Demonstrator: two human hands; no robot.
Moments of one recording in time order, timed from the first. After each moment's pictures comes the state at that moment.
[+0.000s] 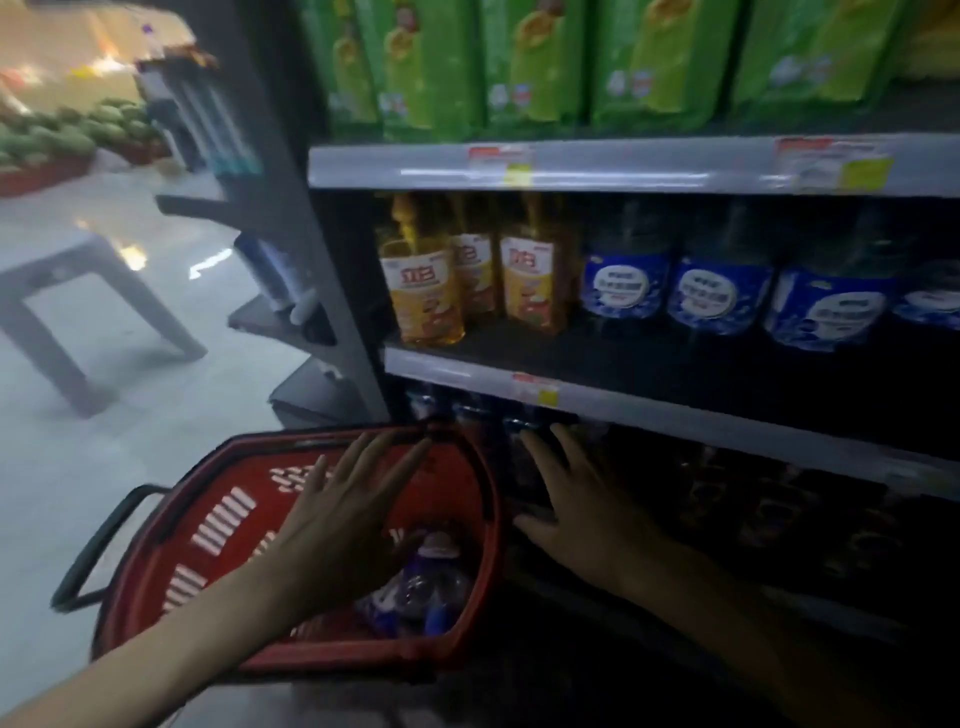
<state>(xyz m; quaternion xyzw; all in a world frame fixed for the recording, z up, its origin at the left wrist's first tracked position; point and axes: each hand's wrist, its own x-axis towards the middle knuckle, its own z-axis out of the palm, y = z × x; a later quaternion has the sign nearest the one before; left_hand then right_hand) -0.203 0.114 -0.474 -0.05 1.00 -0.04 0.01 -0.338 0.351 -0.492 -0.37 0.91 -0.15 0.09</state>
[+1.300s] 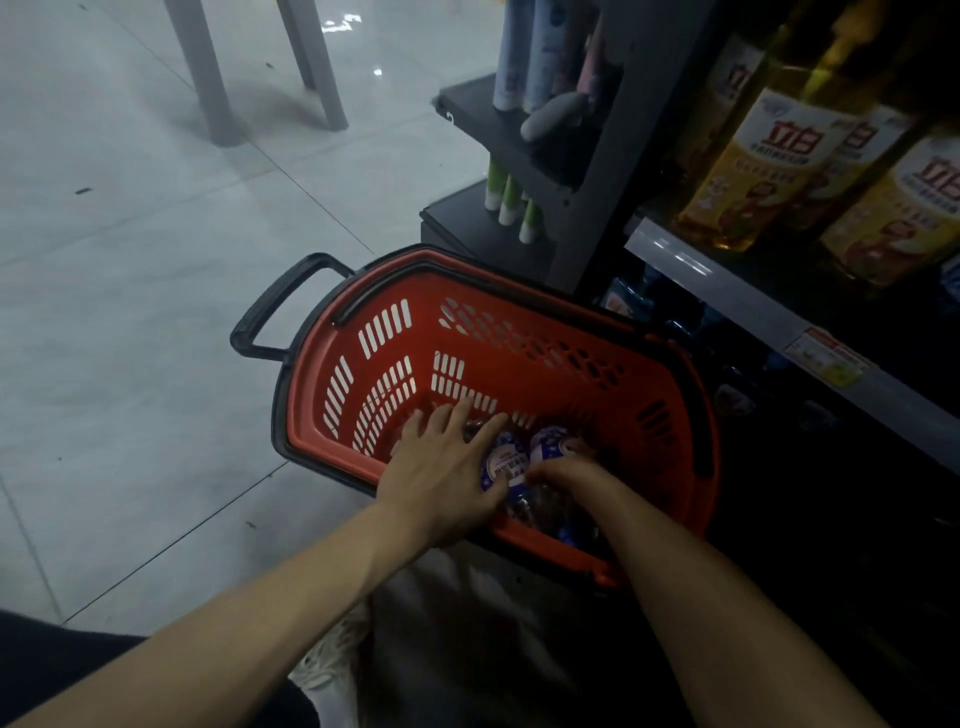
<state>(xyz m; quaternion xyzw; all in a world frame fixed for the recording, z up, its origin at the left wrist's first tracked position) -0.108 0.015 -0.632 -0.24 0.96 0.14 0.05 -0.286 0.098 -0.682 -0.05 0.87 -0.11 0.48</state>
